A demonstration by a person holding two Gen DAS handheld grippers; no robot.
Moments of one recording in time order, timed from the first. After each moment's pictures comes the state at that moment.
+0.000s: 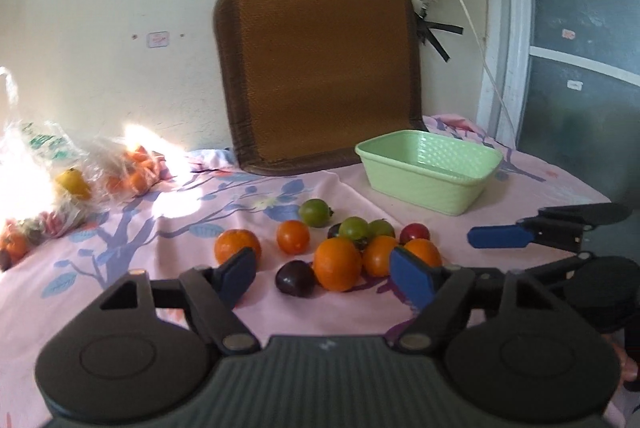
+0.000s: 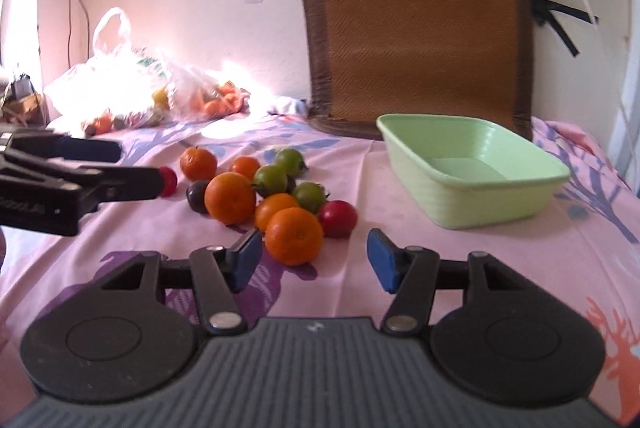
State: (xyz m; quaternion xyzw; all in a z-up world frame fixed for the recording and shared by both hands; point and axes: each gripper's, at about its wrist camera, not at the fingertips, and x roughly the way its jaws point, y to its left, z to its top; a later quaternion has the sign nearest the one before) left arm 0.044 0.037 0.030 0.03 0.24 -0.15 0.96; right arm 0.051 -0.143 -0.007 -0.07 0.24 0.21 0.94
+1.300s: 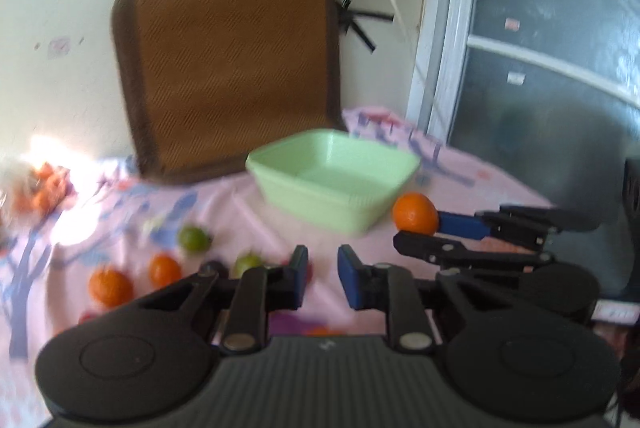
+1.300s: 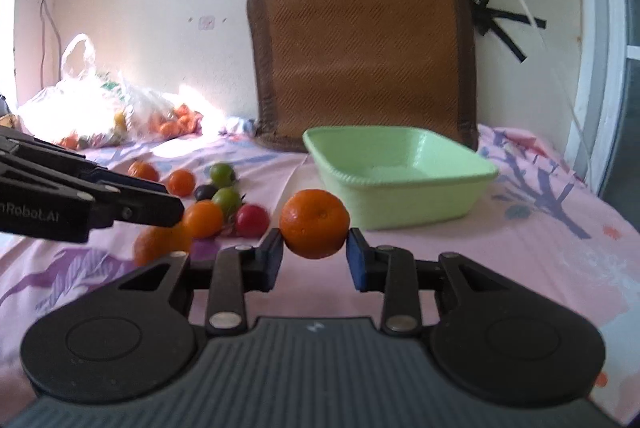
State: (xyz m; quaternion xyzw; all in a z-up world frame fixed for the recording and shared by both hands) left arm 0.069 -0.036 0.059 0.02 0.26 -0.24 0.94; right arm 0.045 -0.203 0.000 -0.04 0.19 0.16 0.97
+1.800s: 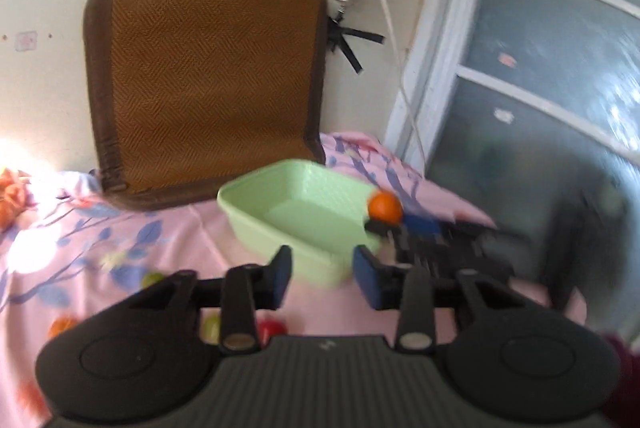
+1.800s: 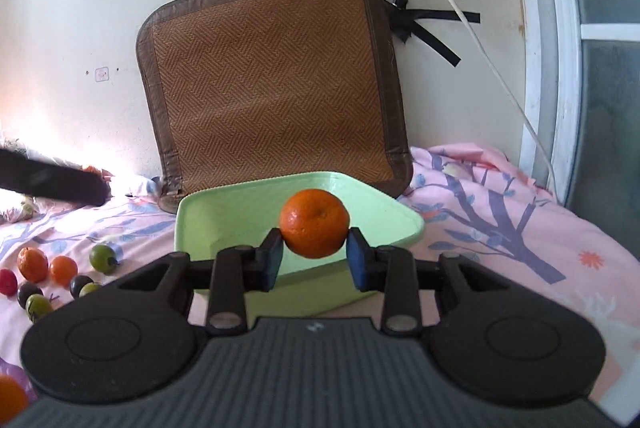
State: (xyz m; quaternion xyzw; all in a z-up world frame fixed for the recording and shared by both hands) left arm 0.086 -0.030 0.063 -0.02 0.26 -0.28 0.92; right arm 0.122 -0.243 0.002 0.00 0.16 0.09 0.98
